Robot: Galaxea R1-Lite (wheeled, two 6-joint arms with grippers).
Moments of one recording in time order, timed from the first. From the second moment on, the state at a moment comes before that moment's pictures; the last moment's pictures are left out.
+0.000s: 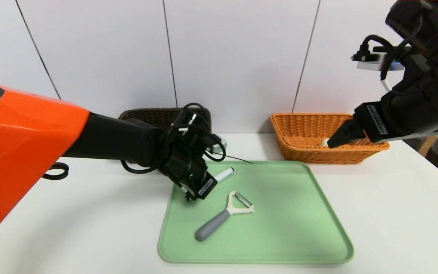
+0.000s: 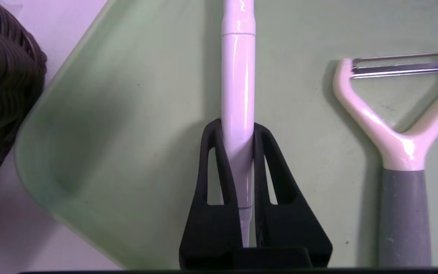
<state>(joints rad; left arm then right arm) -0.60 2.07 -1.46 0.26 -0.13 0.27 0.48 1.70 -1.92 1.20 -0.20 0.24</state>
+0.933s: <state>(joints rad) -0.58 1.88 -1.78 0.41 -0.16 0.14 0.48 1.70 -1.91 1.20 -0.20 0.28</state>
